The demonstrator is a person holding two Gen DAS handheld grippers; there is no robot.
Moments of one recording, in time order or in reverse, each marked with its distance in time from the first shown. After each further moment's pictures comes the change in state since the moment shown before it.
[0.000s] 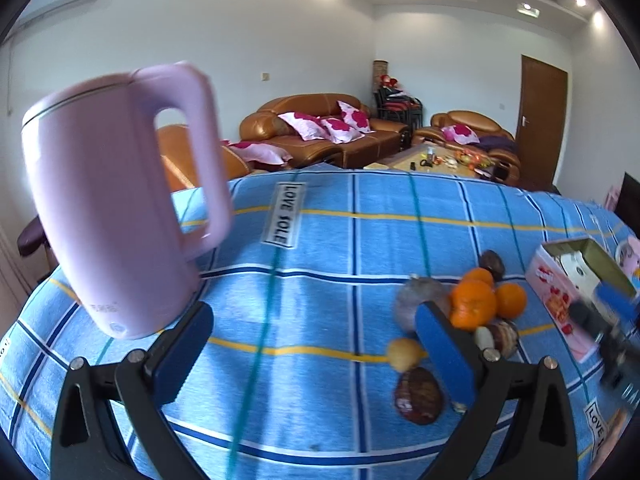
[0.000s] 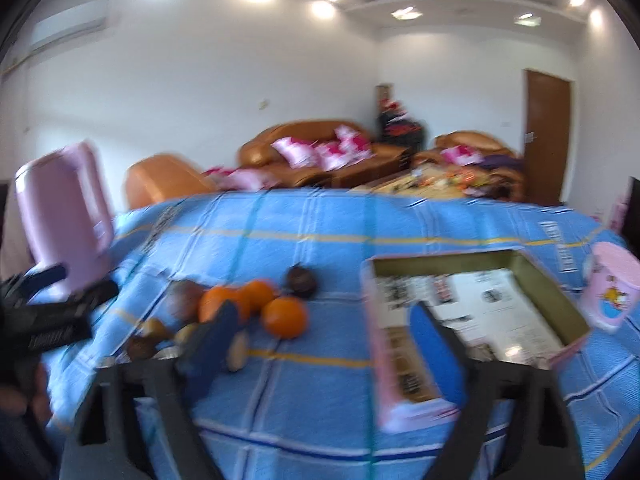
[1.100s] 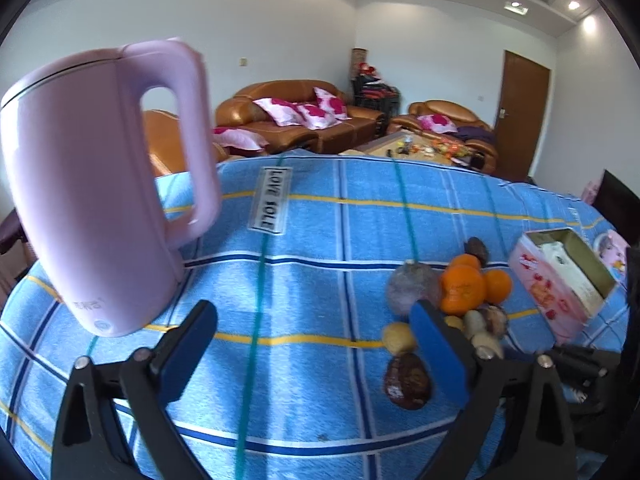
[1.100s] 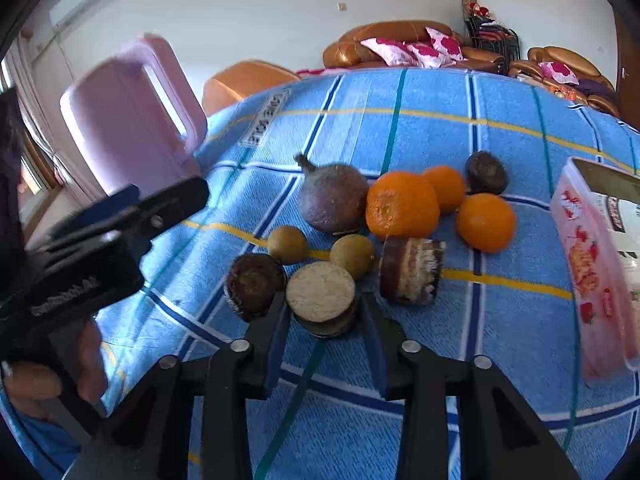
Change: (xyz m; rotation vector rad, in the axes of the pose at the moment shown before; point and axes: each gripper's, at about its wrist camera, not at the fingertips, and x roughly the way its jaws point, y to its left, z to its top) left arm 0.005 0.009 0.000 0.023 0.060 -0.137; right arm 0.034 0.058 -0.012 0.024 0.266 0.300
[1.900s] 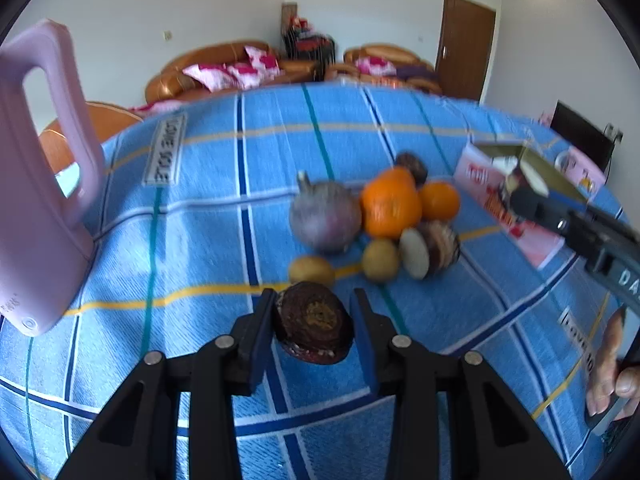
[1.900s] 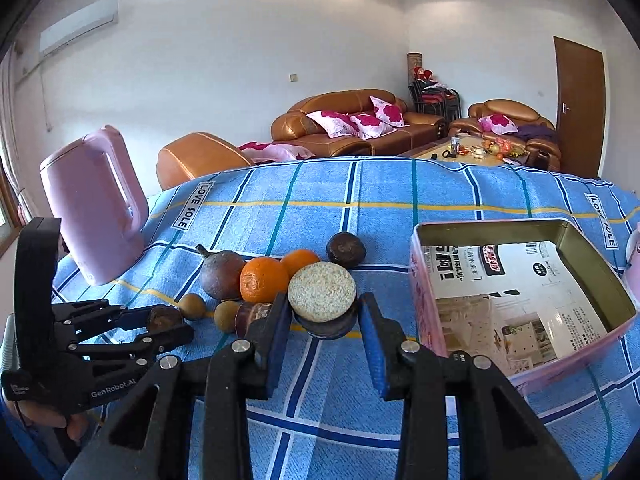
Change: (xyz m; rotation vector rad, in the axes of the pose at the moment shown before) left arm 0.025 -0.048 -0.024 0.151 0.149 -0.153; right arm -0.059 -0.052 -0.004 0.018 -0.241 -0.216
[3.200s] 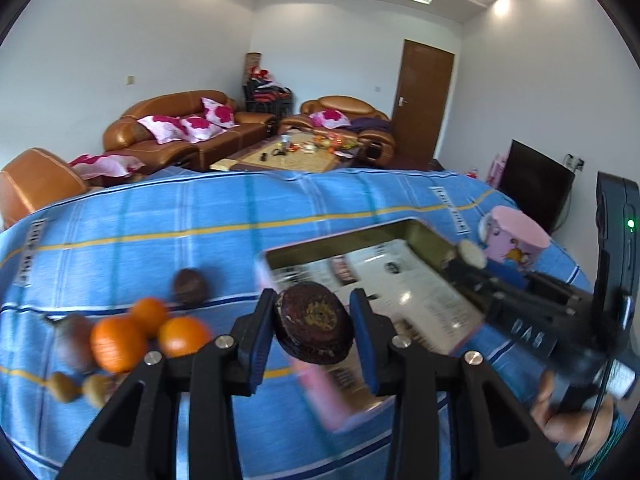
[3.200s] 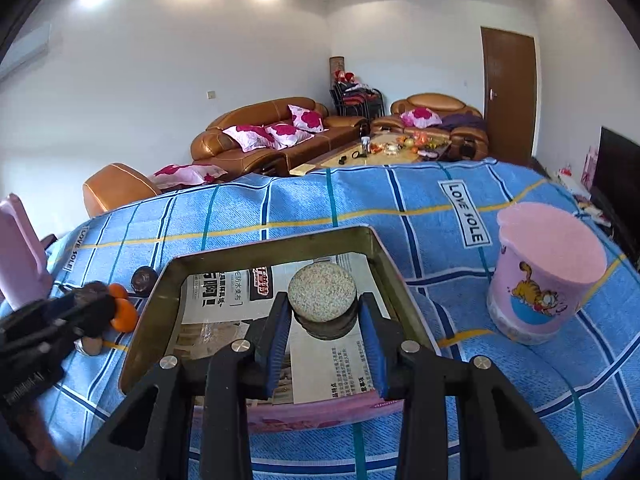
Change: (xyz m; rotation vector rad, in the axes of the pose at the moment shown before) left arm 0.025 -0.185 0.068 0.019 -0.168 -0.156; right arm -0.032 -0.181 0.010 0.122 -0.017 -0.226
